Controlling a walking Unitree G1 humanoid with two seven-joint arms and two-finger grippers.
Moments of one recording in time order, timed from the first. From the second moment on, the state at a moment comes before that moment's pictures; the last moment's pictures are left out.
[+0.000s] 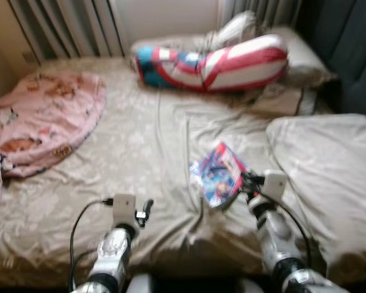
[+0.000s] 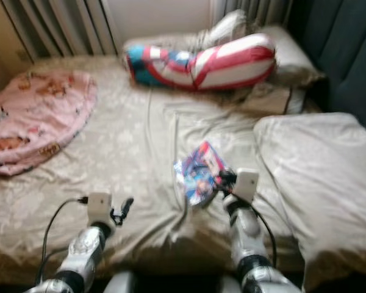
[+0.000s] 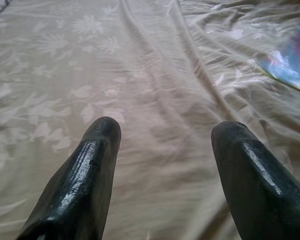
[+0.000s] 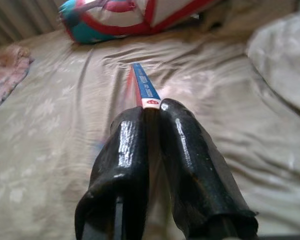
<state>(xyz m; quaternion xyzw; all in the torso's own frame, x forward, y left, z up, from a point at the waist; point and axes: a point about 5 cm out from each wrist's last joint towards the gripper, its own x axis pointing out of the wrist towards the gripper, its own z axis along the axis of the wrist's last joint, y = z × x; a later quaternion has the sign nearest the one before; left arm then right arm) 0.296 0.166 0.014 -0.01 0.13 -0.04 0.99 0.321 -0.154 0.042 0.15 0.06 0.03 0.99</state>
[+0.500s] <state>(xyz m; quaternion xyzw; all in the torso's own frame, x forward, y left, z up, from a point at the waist) 0.269 0.188 -0.005 0.00 0.15 -0.04 0.99 0.340 -0.172 0.057 0.34 0.05 -0.04 0.94</state>
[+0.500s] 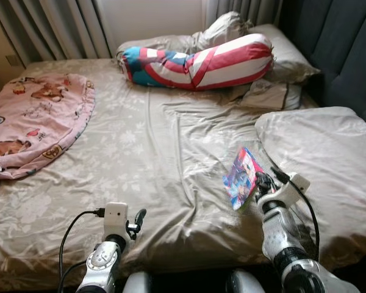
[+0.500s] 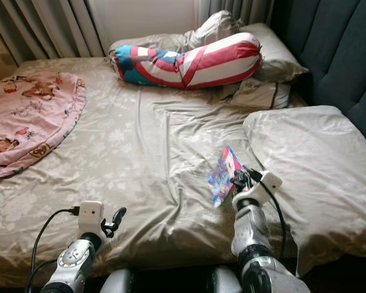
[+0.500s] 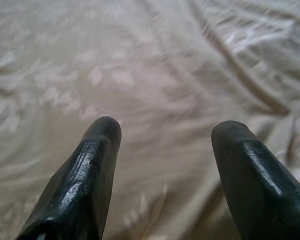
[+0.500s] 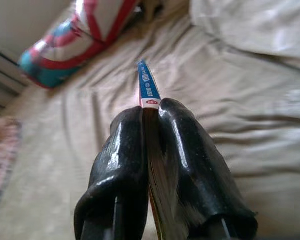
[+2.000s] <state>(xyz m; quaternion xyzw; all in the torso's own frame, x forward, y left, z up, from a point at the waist) 0.234 0.200 -0.024 0.05 0.18 -0.08 0.98 0.322 -0.225 0.038 0.33 0.11 -0.18 0.92</state>
